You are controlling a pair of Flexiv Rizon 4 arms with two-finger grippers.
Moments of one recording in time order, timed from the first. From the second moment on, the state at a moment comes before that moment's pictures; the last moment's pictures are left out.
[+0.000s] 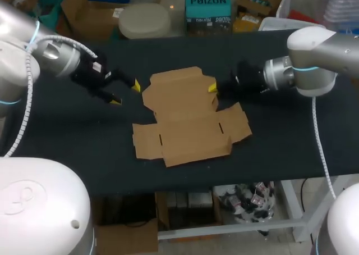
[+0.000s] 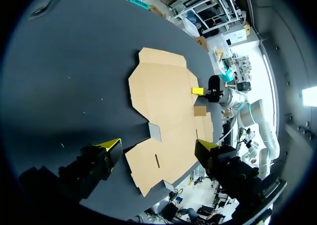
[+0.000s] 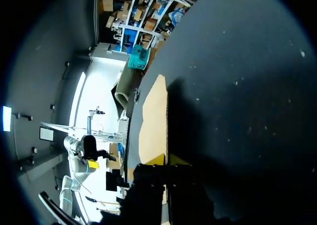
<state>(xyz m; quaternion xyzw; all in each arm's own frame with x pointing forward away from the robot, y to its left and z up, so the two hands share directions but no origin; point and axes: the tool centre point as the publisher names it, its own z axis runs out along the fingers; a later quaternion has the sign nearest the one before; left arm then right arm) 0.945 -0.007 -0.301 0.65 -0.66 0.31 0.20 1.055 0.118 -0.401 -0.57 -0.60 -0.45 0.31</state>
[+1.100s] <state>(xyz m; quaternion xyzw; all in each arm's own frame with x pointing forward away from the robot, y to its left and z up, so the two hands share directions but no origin) 0.970 -0.002 -0.294 0.60 -0.69 0.38 0.13 1.048 0.109 -0.352 -0.50 -0.59 -0.57 0.30</state>
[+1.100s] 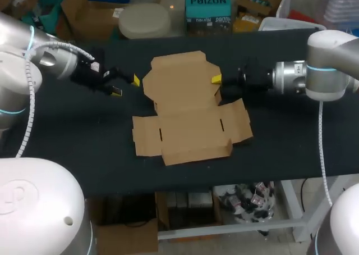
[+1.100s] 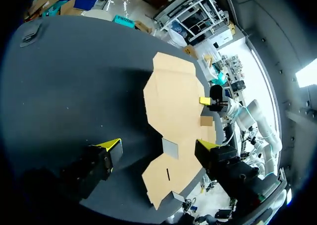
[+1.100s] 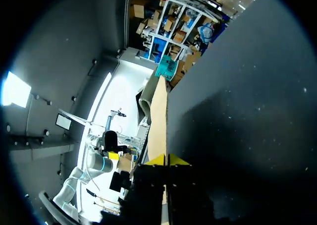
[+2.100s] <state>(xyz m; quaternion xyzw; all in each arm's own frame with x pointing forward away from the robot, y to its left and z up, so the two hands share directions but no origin) 1.016 -0.048 -0.265 0.47 -0.72 0.50 0.03 1.017 0.101 -0.298 -0.39 -0.57 -0.66 0.28</state>
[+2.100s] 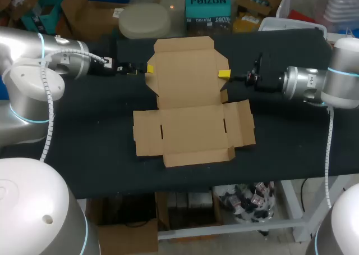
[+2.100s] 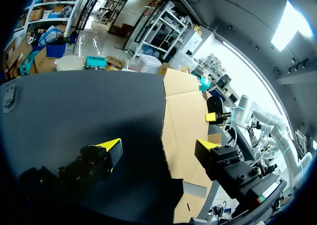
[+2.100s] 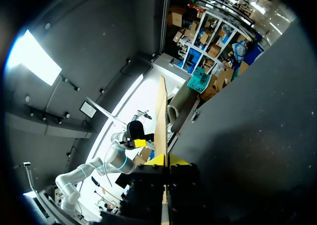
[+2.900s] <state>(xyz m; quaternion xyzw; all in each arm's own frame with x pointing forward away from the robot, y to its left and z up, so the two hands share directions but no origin) 1.014 -0.069 -0.261 0.37 -0.74 0.56 0.06 1.016 0.111 -0.290 -0.36 -0.58 -0.68 0.28</state>
